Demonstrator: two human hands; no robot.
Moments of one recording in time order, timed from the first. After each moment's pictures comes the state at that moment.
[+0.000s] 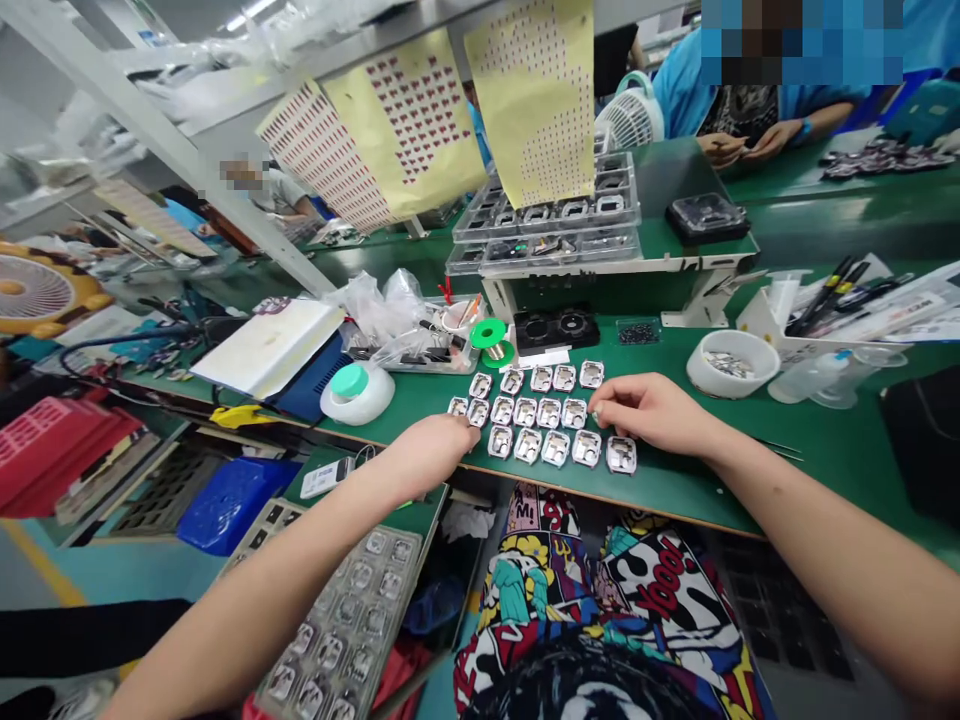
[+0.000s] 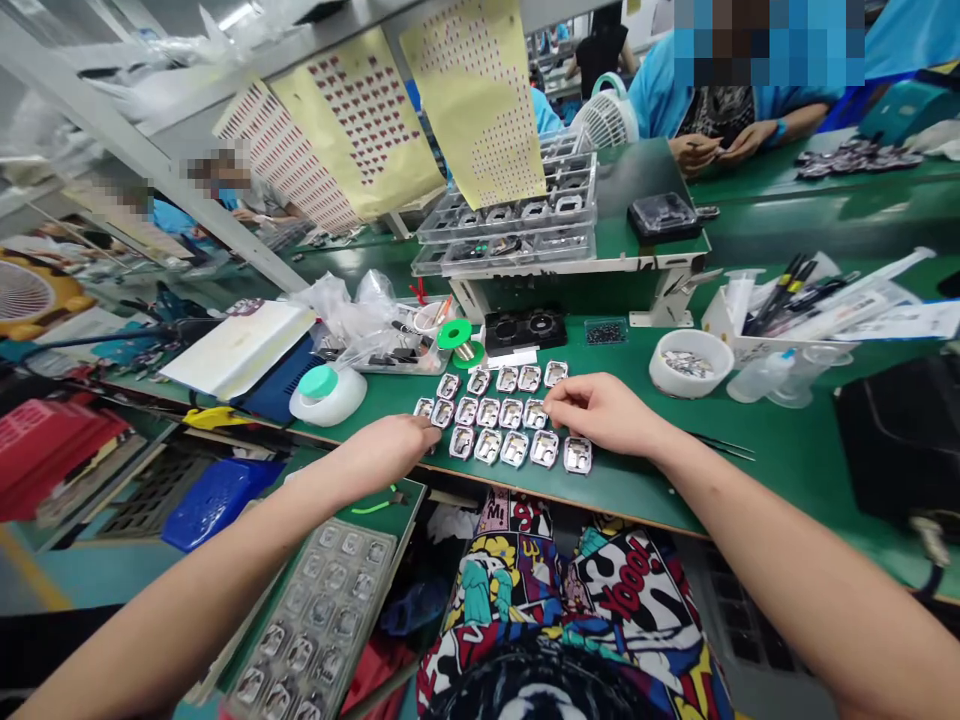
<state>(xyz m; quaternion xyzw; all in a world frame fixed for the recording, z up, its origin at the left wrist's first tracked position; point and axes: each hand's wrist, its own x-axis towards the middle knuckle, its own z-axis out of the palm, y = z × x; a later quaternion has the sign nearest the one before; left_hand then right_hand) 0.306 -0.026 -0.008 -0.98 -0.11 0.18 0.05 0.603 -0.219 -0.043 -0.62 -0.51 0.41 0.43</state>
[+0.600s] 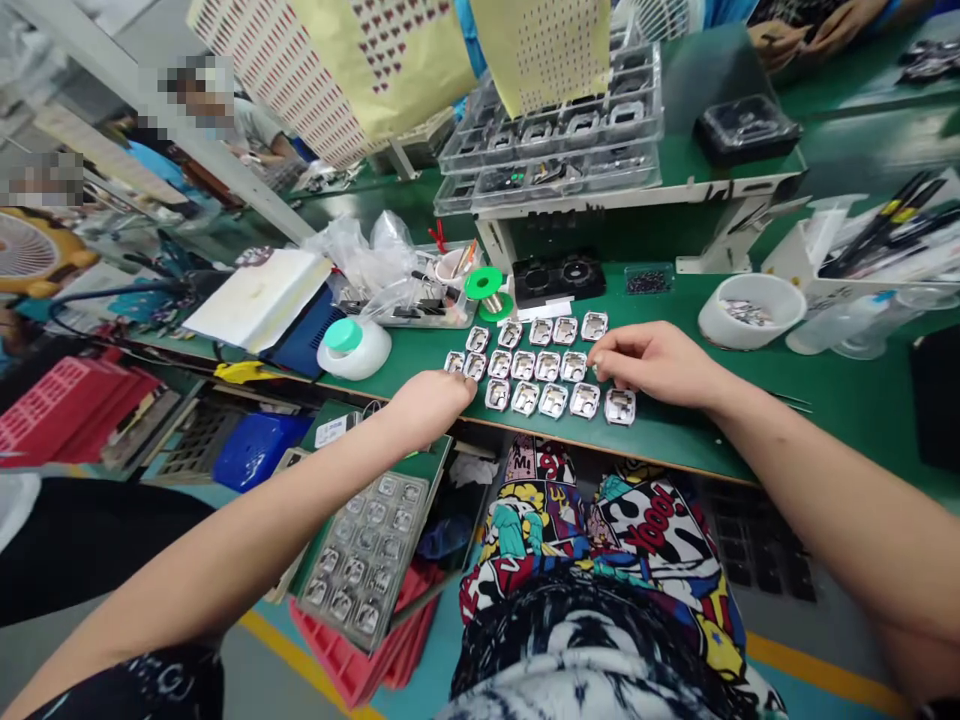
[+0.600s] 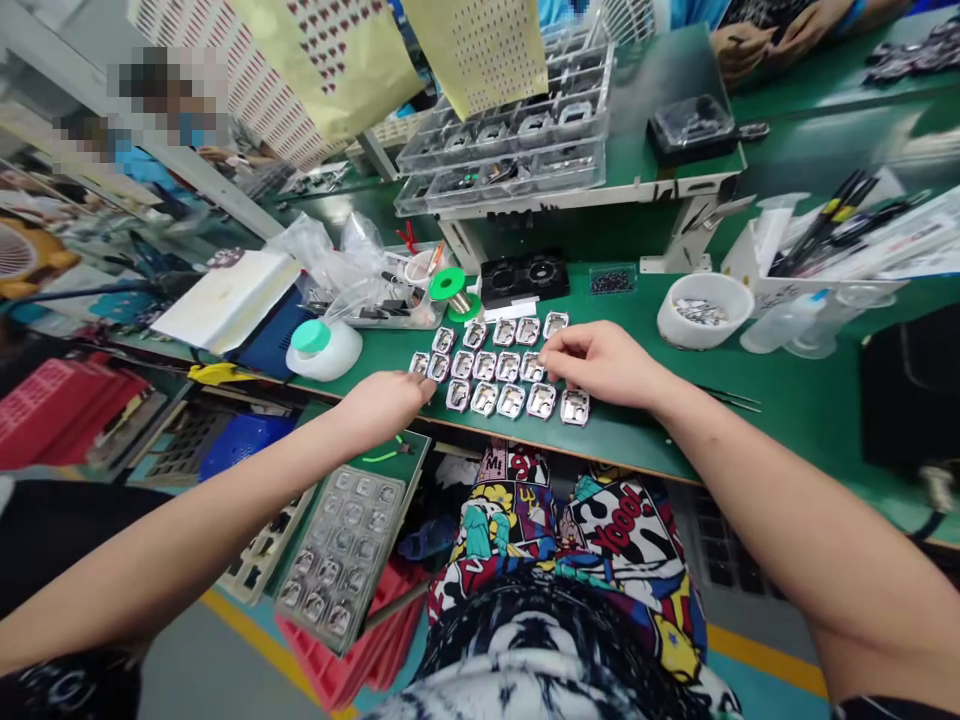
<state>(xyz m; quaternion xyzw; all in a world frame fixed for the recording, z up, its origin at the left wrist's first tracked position) 0.309 -0.038 -0.013 -0.95 -0.14 0.23 0.13 0.601 -0.218 -0.041 -0.62 -0.52 0.40 0.43</state>
